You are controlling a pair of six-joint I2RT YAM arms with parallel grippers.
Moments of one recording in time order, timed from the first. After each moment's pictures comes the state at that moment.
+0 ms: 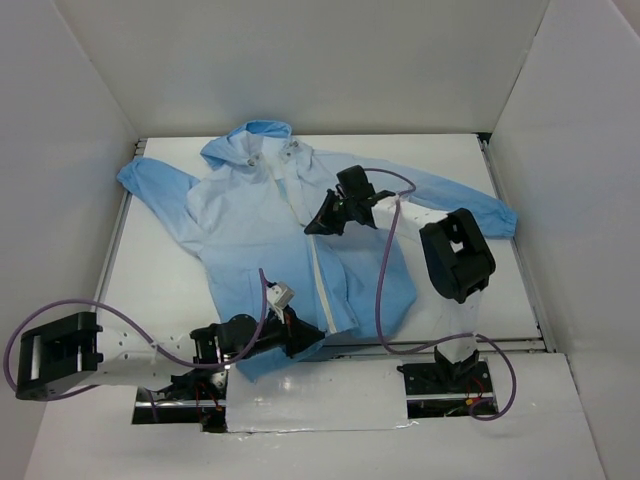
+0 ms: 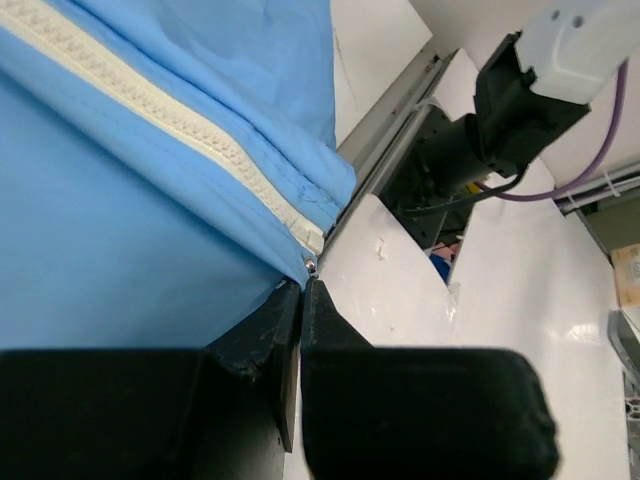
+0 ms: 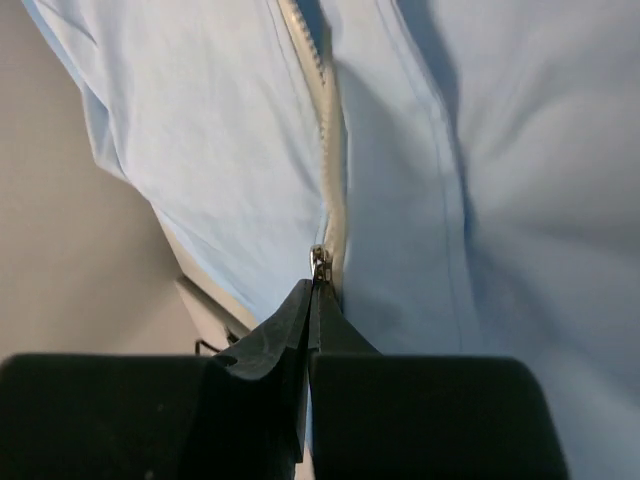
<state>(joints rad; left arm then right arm) -1.26 1.07 0.16 0.72 -0.13 -0.71 0.50 1.94 1.31 -0.19 -0.43 0.98</state>
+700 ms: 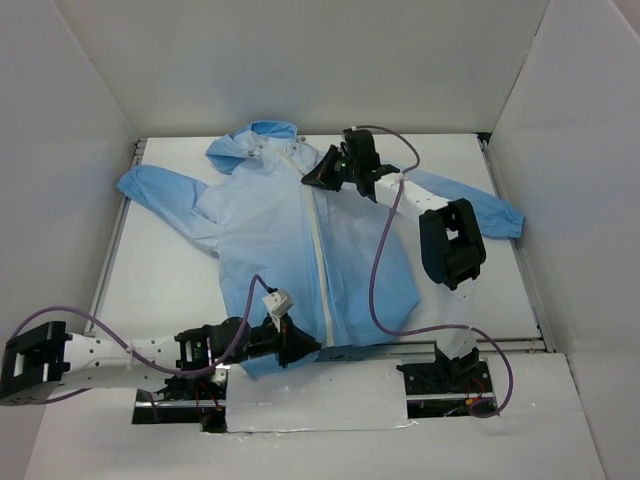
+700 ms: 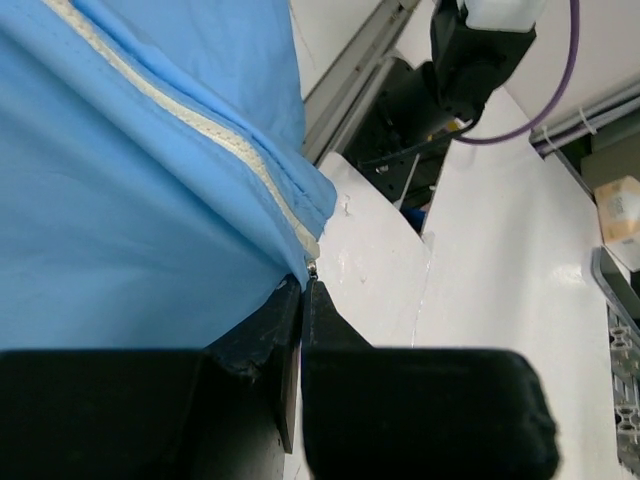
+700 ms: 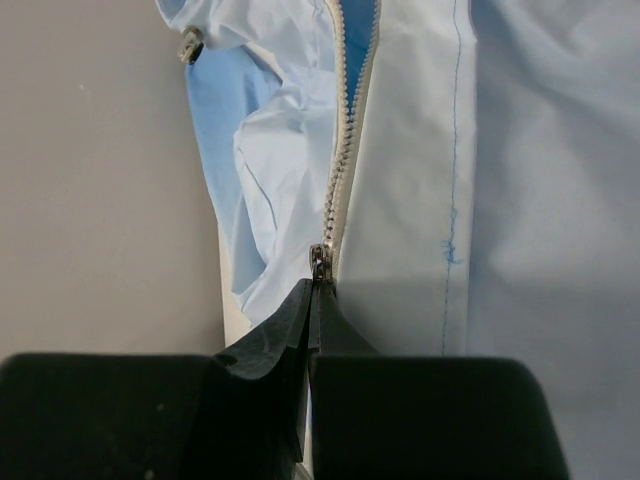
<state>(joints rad) -1.31 0.87 0.19 0.49 -0.06 -0.66 0.41 2.07 1.61 -0.04 -0.42 0.94</state>
